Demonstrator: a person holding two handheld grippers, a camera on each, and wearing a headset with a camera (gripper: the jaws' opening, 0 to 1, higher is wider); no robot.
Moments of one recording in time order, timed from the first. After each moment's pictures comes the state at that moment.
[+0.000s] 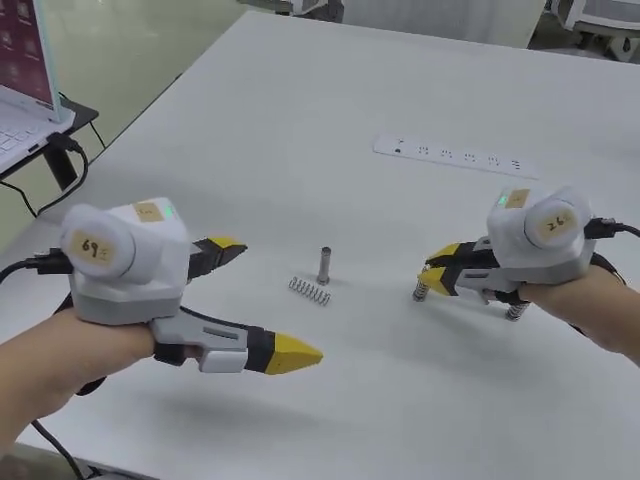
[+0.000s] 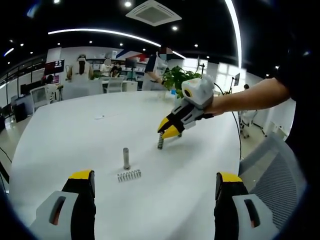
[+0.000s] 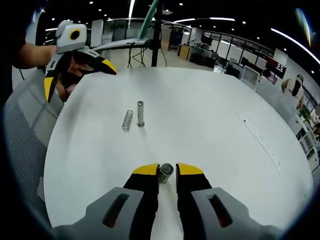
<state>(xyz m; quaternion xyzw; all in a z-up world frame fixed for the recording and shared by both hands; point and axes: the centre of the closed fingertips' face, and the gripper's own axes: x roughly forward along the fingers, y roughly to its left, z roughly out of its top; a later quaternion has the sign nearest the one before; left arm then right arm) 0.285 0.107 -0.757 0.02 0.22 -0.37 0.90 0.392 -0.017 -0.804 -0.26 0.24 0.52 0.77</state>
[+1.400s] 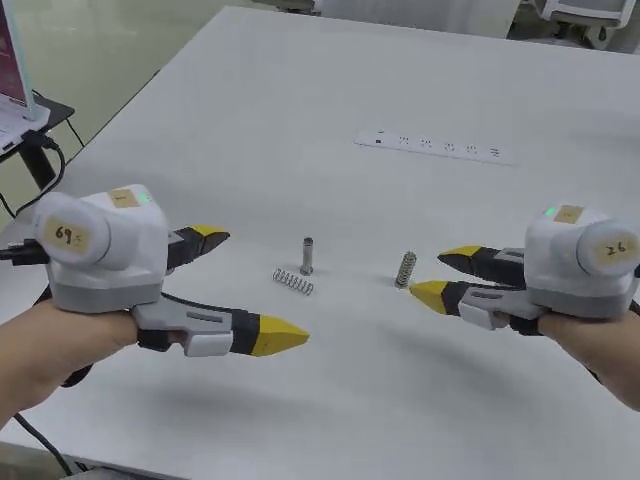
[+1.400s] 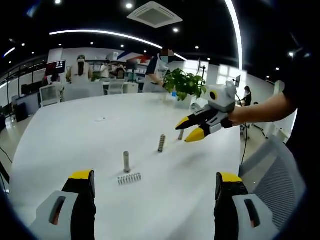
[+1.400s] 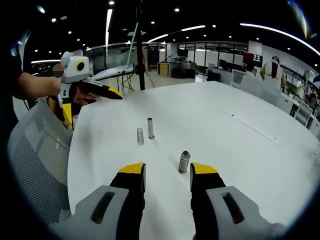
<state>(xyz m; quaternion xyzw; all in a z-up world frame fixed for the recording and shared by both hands) 0.287 0.105 -0.751 0.02 0.21 -0.37 0.91 0.343 -0.044 -0.775 -0.13 0.22 0.48 0.84</state>
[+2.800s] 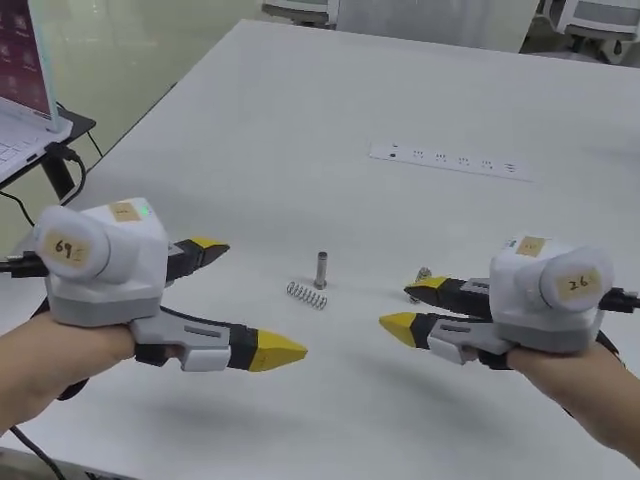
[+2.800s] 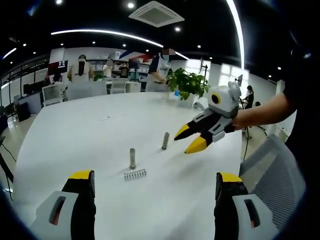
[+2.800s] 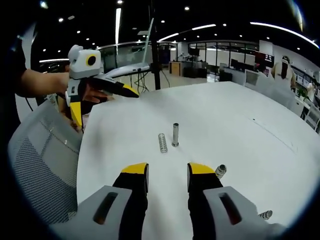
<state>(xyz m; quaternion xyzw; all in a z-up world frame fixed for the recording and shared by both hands) 0.283 0.123 -0.748 0.02 0.21 -0.36 0.91 0.320 0.016 -0.781 -0.14 0.22 0.53 0.81</state>
